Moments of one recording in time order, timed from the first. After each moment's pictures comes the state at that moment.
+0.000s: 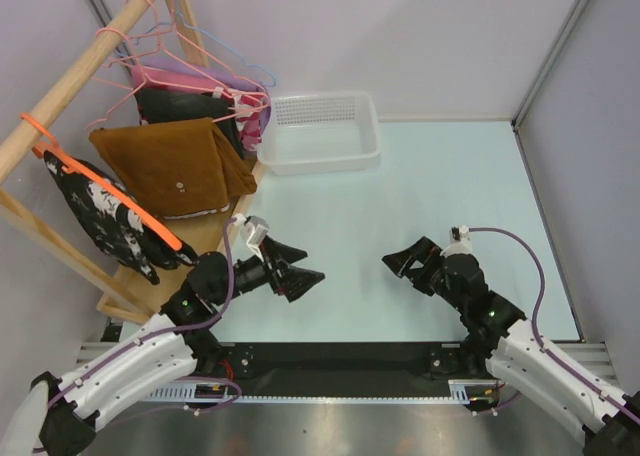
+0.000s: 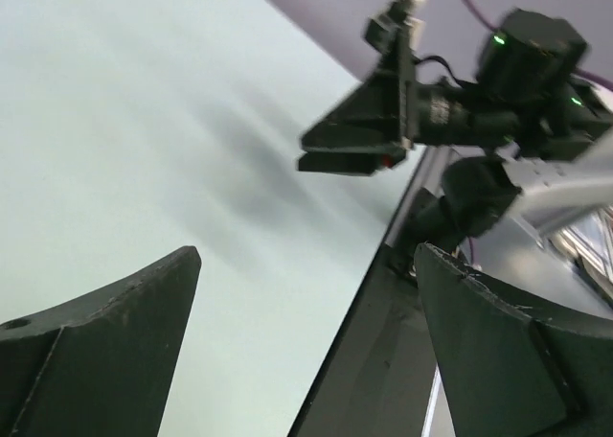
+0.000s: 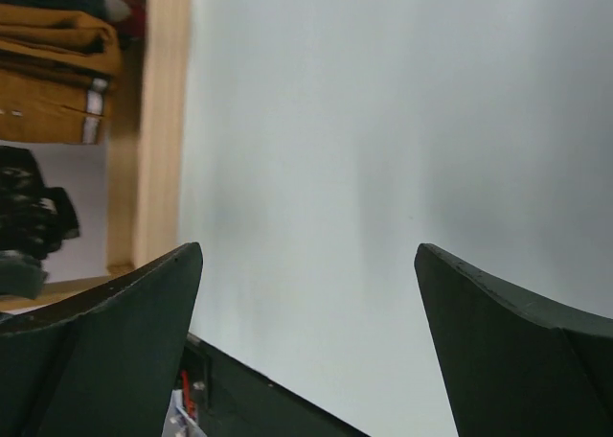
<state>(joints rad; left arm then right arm) -0.77 0.56 0.32 0.26 0.35 -0.50 0.64 0.53 0.26 -0.13 0.09 1.05</state>
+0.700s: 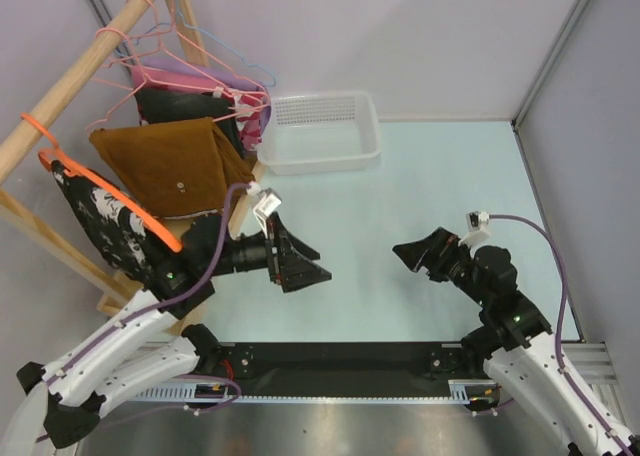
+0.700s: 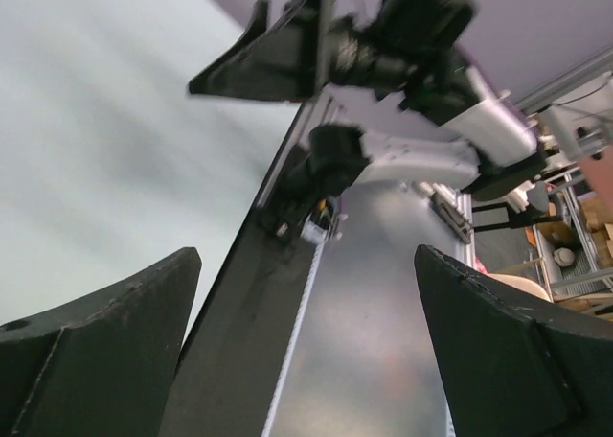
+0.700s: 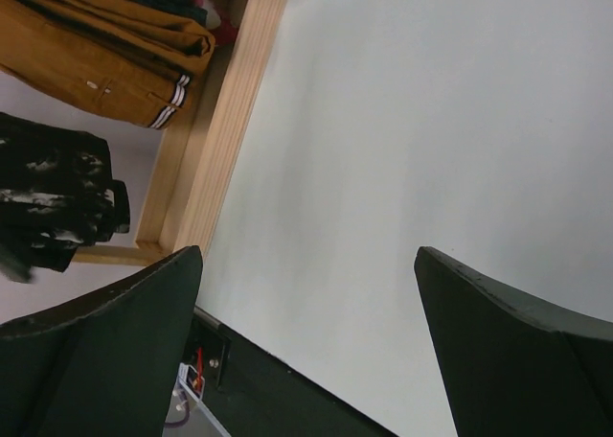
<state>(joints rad) -0.77 0.73 0.72 -0.13 0.57 -0.65 0.48 0.39 0.43 -0.30 -0.12 0.86</state>
